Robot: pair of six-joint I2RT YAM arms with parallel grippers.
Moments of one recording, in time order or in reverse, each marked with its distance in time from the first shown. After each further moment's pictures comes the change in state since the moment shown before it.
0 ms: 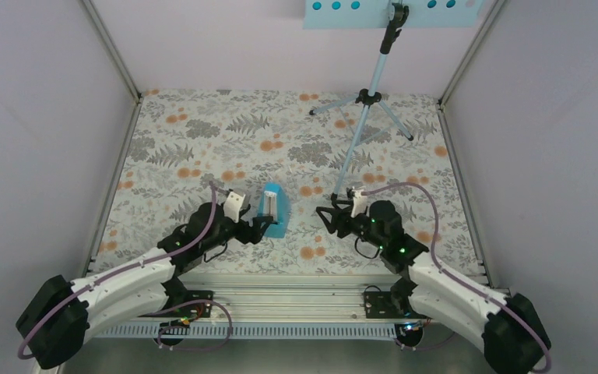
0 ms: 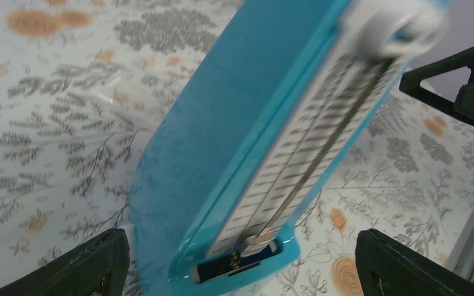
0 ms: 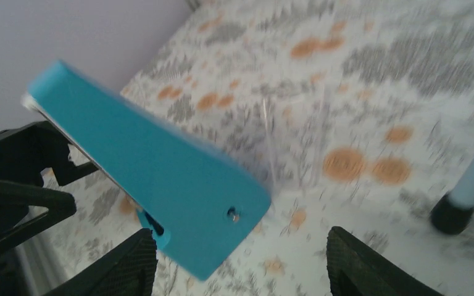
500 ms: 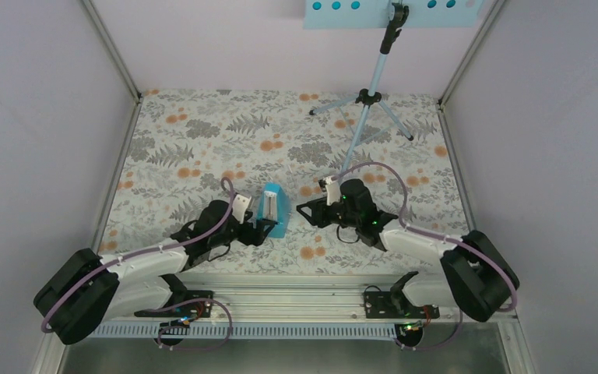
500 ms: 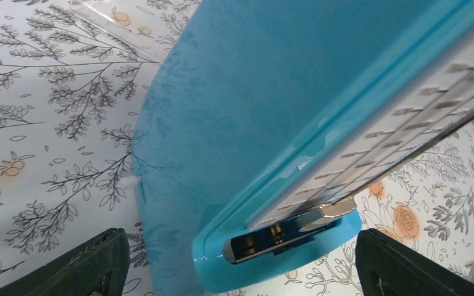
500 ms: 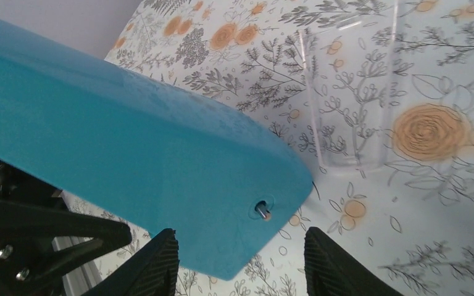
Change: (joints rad) left arm 0.048 0.246 -0.018 0.092 0.076 -0.026; right arm 0.028 0.514 0.212 0.055 -0.197 0.056
